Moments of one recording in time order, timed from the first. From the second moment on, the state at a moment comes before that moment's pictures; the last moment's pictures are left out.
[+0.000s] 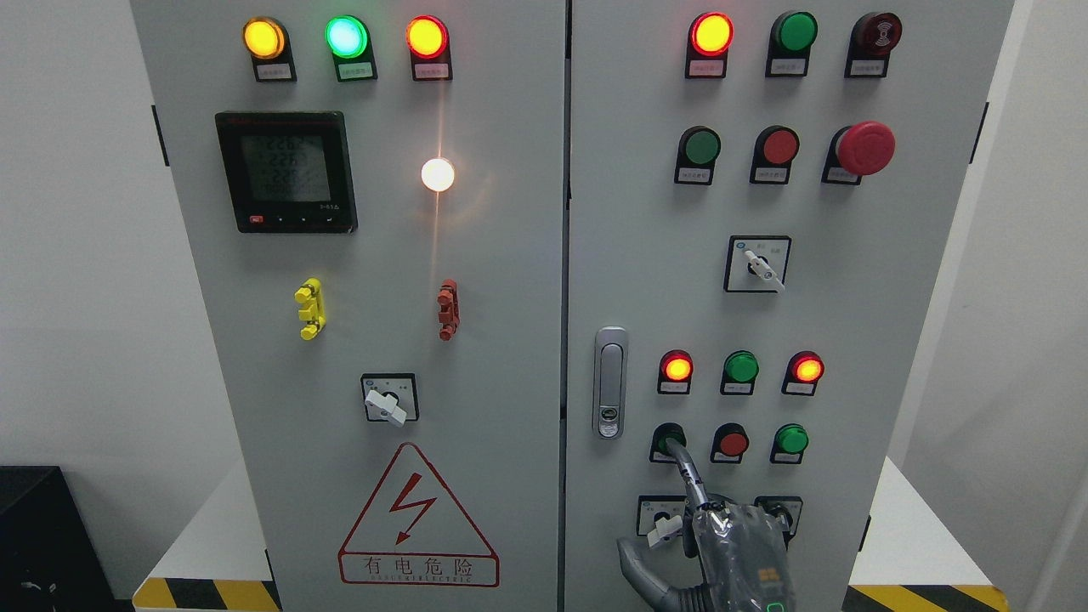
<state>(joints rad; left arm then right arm) 0.00 -0.11 -0.05 0.00 0.11 -0.05 0.04 -0.18 0.14 0.06 -1.68 1.17 -0.21 -0.20</state>
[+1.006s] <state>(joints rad) 0.00 -0.11 -0.05 0.00 0.11 -0.05 0.04 -0.01 0.14 0.07 -1.85 0.65 -0.24 -0.09</state>
